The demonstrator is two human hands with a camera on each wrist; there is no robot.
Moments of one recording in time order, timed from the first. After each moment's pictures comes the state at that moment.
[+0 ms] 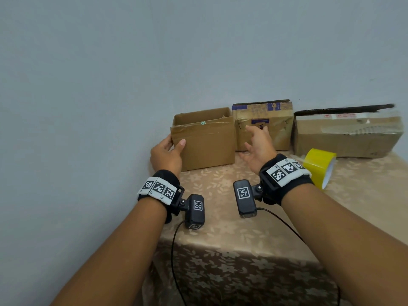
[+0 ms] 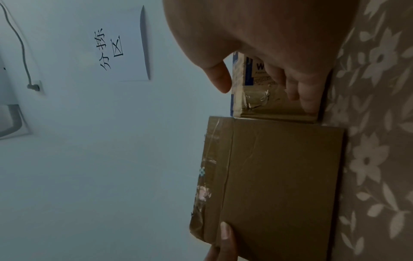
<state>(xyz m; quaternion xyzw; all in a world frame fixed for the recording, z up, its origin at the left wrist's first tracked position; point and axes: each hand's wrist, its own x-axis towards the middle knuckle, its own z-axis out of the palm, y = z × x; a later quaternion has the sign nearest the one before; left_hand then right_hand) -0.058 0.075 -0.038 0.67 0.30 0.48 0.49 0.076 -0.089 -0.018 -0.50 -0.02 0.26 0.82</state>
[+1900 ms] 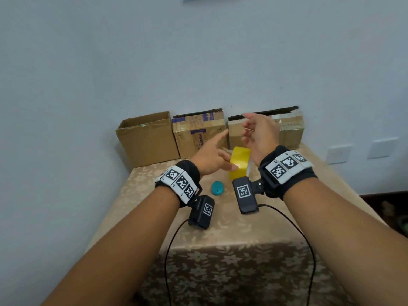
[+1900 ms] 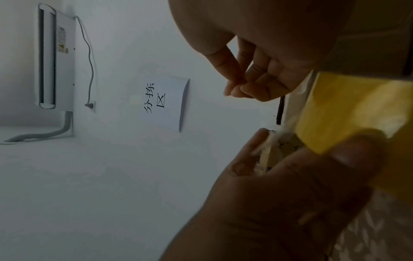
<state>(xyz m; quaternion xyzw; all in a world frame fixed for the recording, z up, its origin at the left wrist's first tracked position) 0.039 -0.118 -0.006 0.84 0.06 0.02 0.54 0.113 -0.244 0.010 -0.47 0.00 0.07 0.88</state>
